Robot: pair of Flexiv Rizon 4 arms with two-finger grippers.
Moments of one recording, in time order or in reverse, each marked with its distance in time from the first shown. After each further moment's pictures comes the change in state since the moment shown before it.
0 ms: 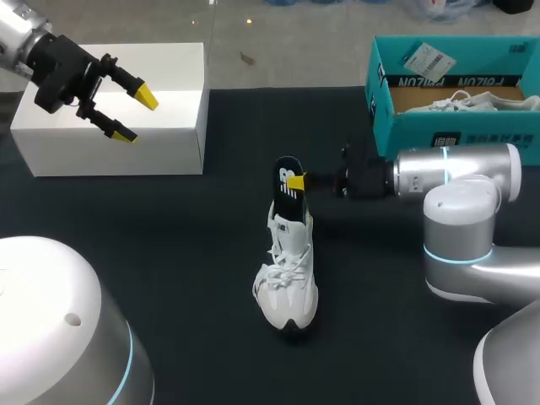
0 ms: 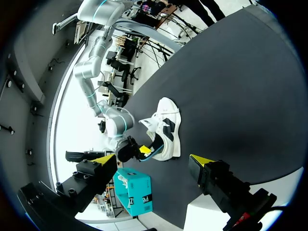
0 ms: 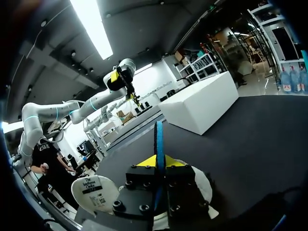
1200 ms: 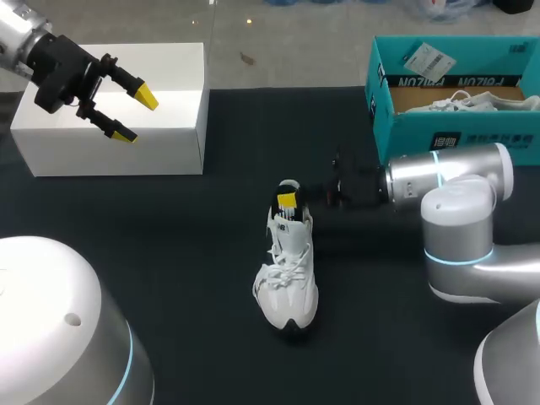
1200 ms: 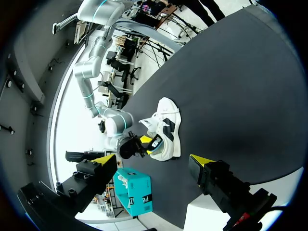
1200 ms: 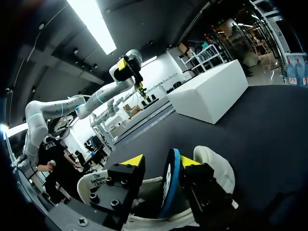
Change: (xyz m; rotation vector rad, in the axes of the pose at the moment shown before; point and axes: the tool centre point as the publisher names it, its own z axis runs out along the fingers) left arm 0.000 0.000 0.000 0.000 0.000 0.000; right arm 0.025 -0.017 0.010 0.068 0.062 0.019
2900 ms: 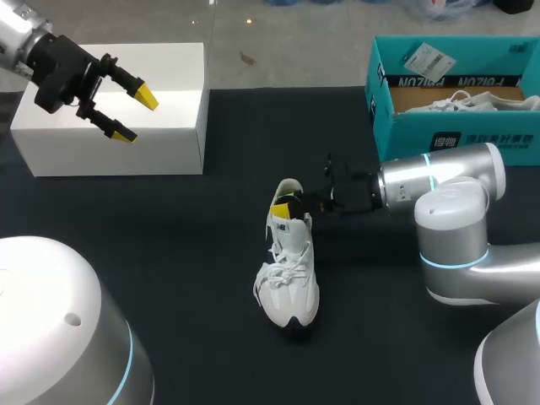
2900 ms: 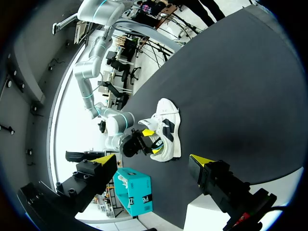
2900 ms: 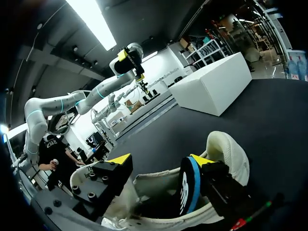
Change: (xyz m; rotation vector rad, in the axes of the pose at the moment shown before) left arm 0.000 0.000 0.000 0.000 0.000 0.000; right arm 0.007 -0.017 0.012 0.047 0.016 0.010
